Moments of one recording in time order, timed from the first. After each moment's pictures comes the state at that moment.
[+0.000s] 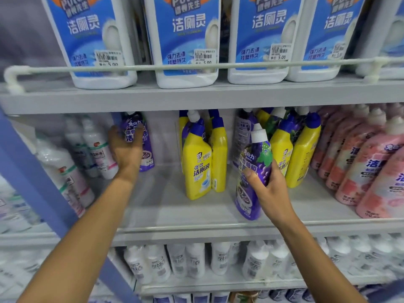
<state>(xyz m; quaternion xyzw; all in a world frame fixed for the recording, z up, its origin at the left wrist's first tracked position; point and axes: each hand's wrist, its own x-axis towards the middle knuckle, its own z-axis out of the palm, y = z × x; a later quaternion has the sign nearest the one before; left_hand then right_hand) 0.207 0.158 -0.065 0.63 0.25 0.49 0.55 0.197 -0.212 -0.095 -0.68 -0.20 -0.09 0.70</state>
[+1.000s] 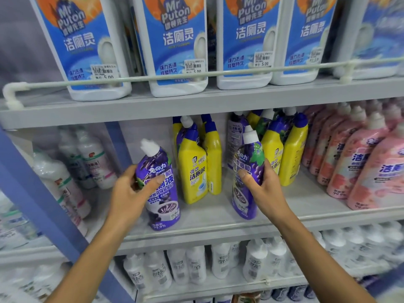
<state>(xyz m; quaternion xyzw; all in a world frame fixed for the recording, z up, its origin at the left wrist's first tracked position) 0.083 0.078 -0.070 0.74 0.08 0.30 0.59 0.198 -0.214 -0.098 -0.68 -0.21 -0.09 0.70</state>
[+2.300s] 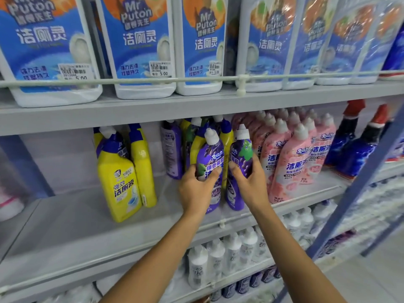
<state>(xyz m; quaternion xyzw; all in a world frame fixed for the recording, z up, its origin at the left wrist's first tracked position) 0.223 -0.198 -0.095 0.76 0.09 0.25 0.60 0.232 -0.341 -0.081 -0.75 -0.09 -0.25 0.61</state>
